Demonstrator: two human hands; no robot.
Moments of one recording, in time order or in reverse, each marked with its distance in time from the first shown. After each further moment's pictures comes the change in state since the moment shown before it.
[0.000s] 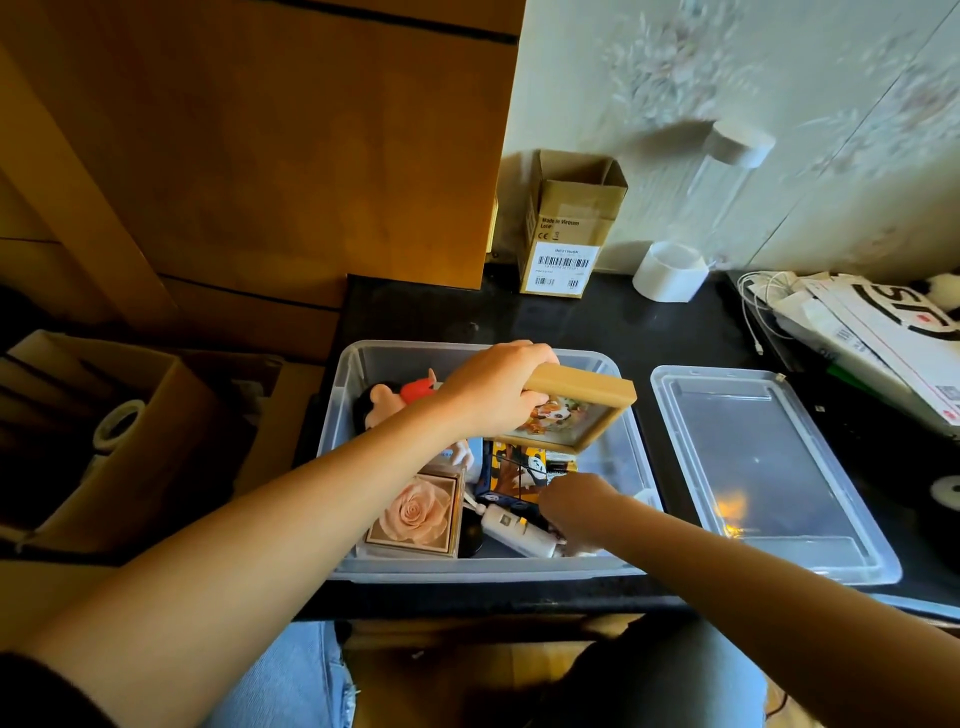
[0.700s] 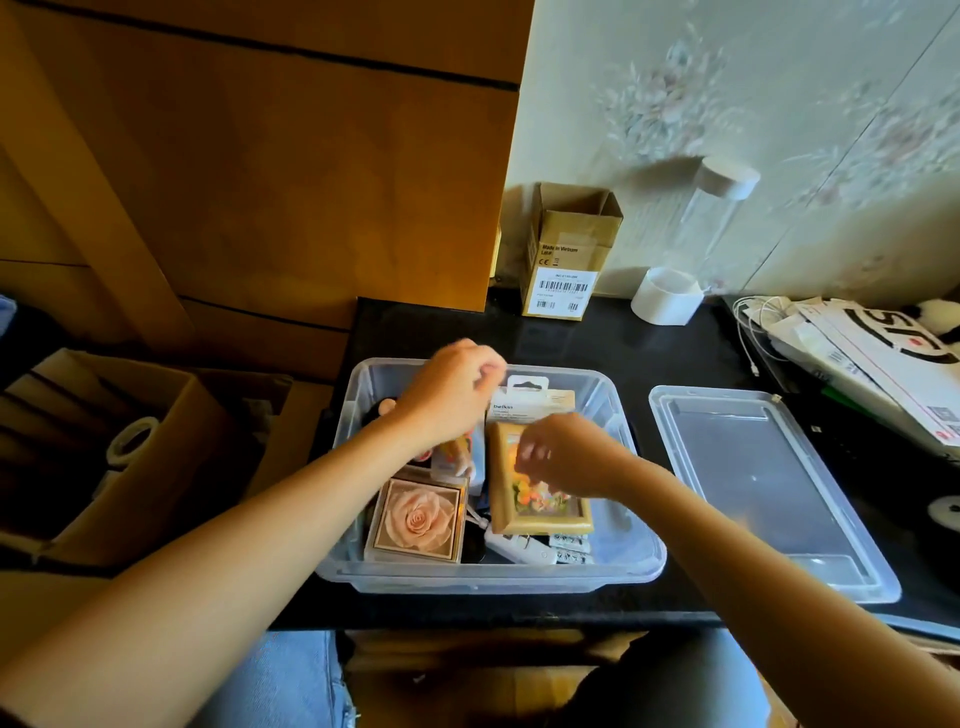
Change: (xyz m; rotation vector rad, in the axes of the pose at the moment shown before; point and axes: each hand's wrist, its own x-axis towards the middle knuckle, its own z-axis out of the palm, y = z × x) left_hand -0.023 -0.018 -0.020 -0.015 0.270 -0.144; right_hand -0.031 0.016 -0.059 0.692 0.520 0.011
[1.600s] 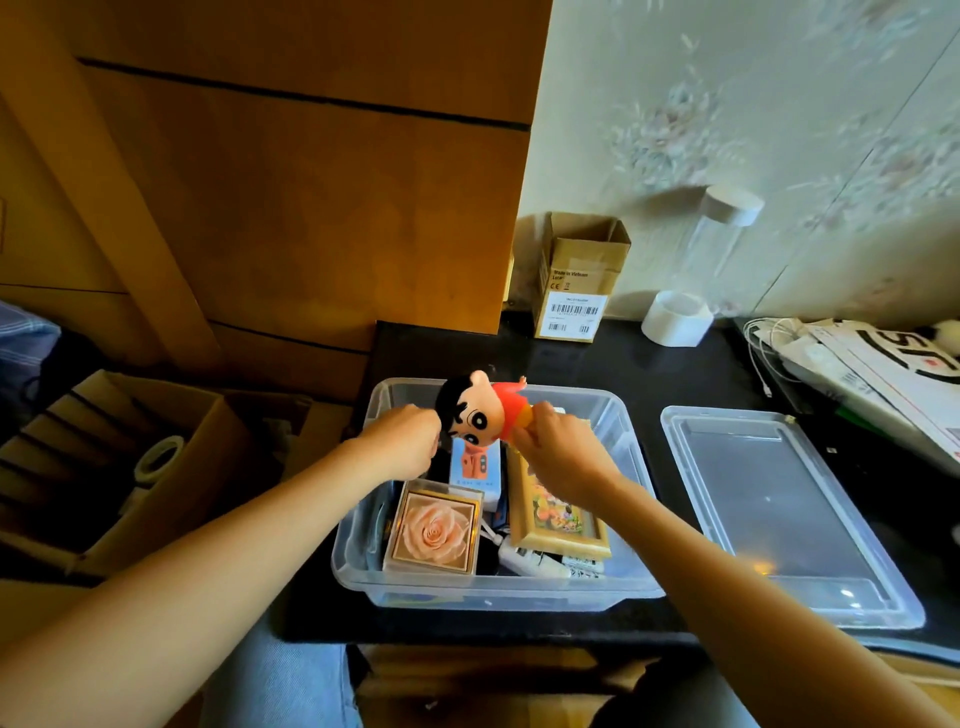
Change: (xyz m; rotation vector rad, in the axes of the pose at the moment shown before) left_hand -0.027 -0.034 -0.026 0.523 -0.453 -0.249; right_hand 0.016 -0.018 0.012 0.133 0.277 0.170
